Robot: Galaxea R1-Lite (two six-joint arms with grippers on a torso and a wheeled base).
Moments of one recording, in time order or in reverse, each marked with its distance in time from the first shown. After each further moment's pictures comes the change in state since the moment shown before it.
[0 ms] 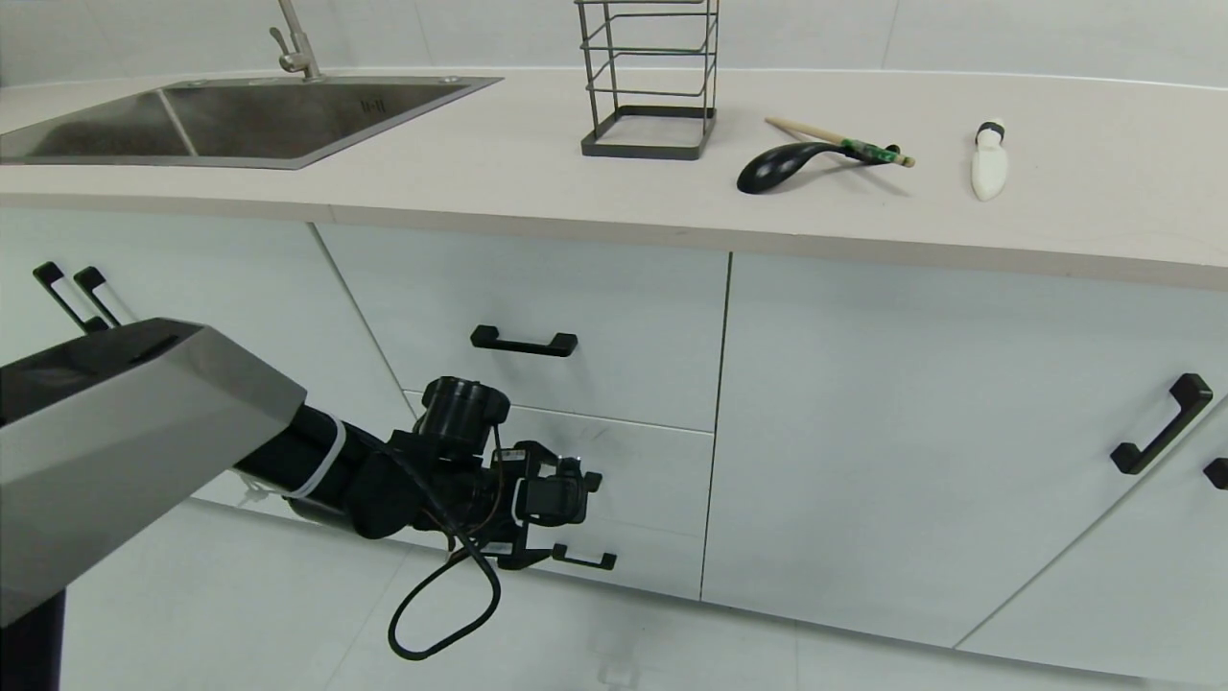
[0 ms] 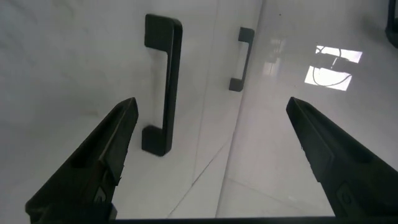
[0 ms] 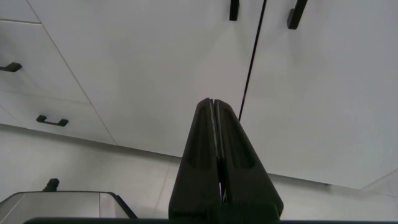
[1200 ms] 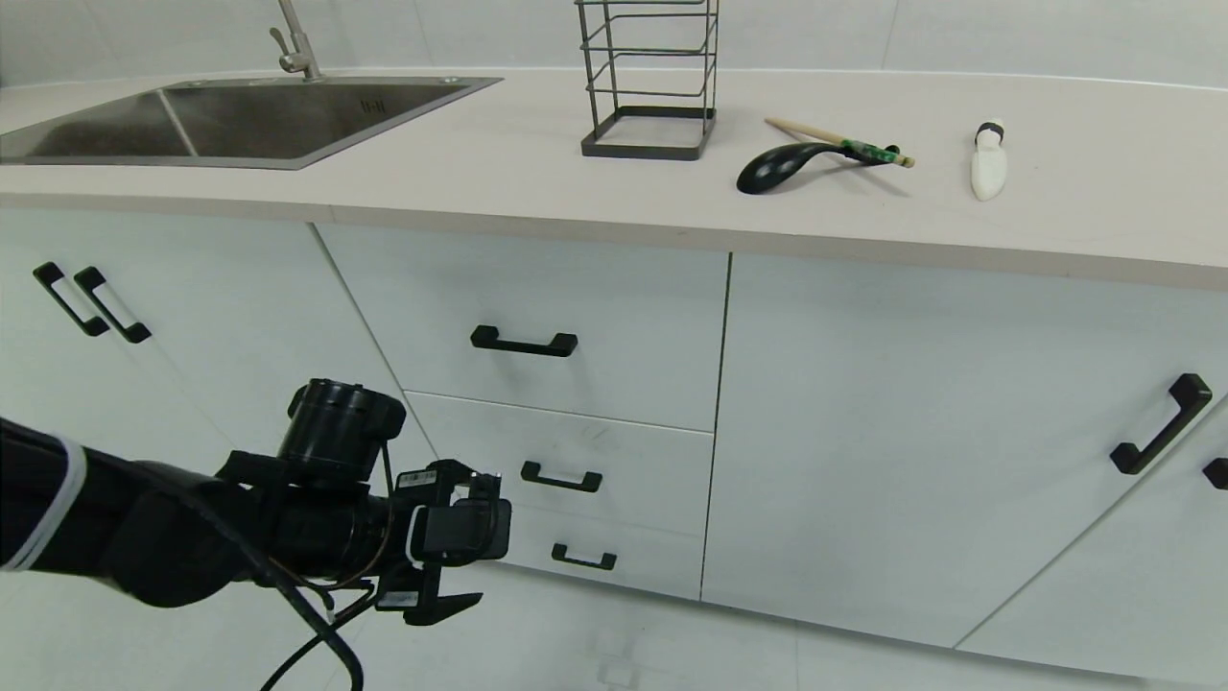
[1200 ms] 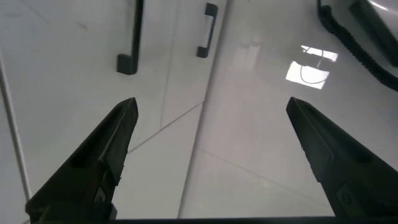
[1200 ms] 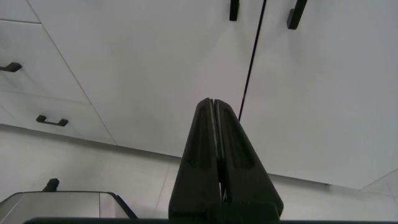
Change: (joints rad) left arm 0.051 -0.365 0.270 0.123 0.000 -0.046; right arm 0.000 0.000 0.000 0.000 0.000 0.000
